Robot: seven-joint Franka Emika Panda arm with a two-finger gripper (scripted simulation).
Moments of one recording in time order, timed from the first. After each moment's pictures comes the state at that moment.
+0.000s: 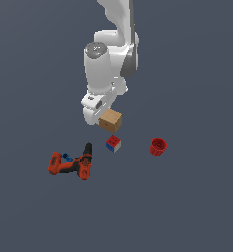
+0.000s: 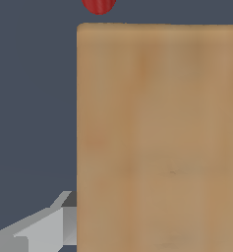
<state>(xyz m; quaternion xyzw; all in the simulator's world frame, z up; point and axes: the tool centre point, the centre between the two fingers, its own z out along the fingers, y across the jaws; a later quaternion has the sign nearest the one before) -0.106 -0.059 0.170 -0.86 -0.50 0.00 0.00</state>
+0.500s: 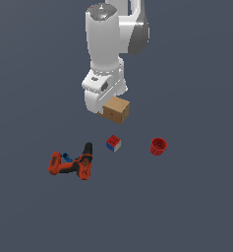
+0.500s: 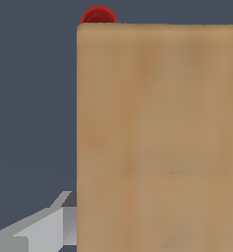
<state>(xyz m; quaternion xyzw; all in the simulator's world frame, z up) -0.088 -0.034 0.257 -0.86 -0.50 0.00 0.00</state>
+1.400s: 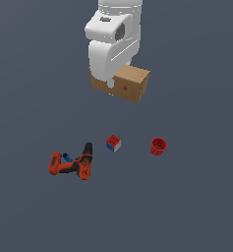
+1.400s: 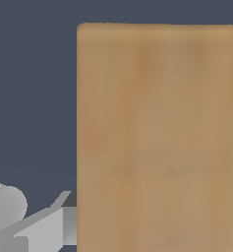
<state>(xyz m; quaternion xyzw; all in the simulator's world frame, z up) -0.052 0.008 0.398 -0.86 -0.50 0.00 0.00</state>
